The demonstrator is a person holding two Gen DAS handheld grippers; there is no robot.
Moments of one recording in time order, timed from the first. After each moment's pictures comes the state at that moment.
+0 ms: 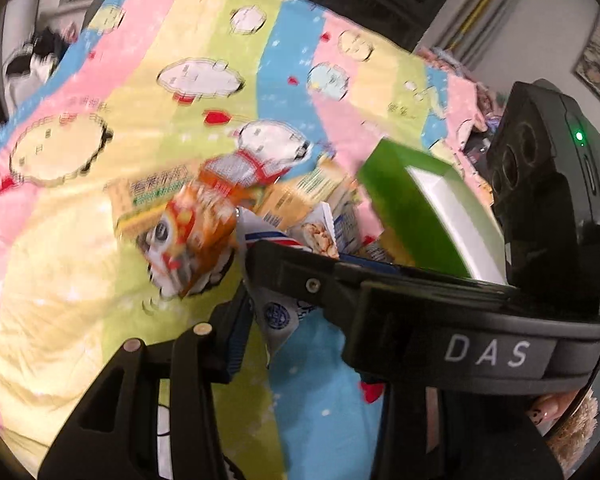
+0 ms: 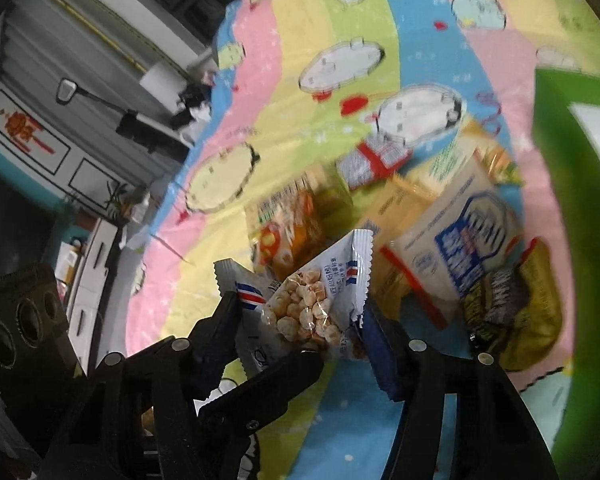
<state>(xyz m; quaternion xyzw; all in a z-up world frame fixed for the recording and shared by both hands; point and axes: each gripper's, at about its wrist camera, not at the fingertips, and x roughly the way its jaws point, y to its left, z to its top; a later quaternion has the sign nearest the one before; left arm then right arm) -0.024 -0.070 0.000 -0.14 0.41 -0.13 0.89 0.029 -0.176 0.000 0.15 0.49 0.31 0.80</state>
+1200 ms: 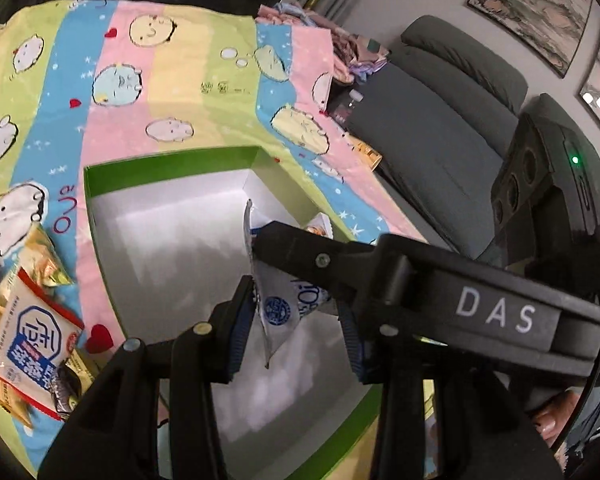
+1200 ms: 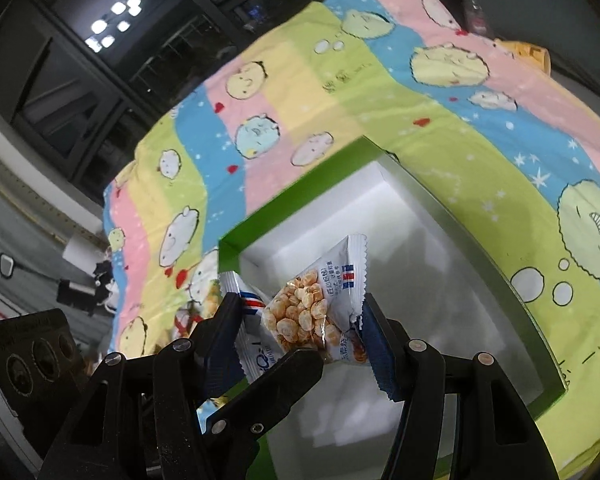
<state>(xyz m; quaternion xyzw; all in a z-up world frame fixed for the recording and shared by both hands) 0.048 -0.291 0.024 -0.09 0.40 -0.34 0.84 0.032 -0.419 0.026 0.30 0.41 0.08 0.86</state>
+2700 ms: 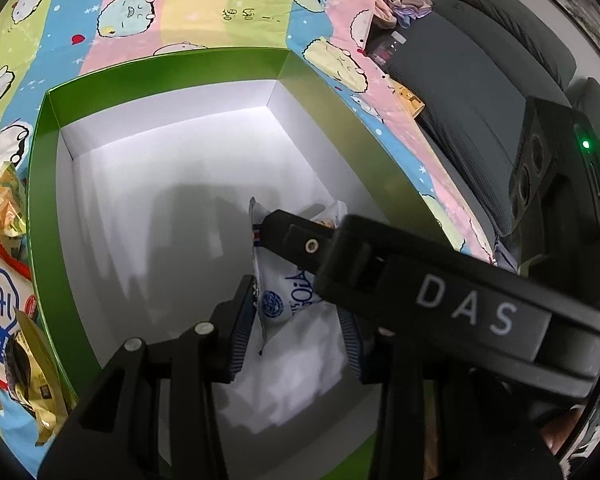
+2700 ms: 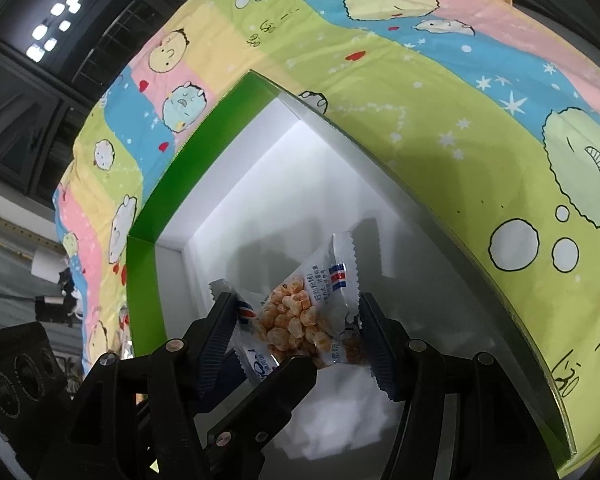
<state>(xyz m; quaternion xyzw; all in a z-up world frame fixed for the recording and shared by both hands) 0.066 -0.320 -0.027 -0.07 0.50 -0.30 0.81 0.049 -0.441 -0.034 0.33 0.48 0.02 0.82</state>
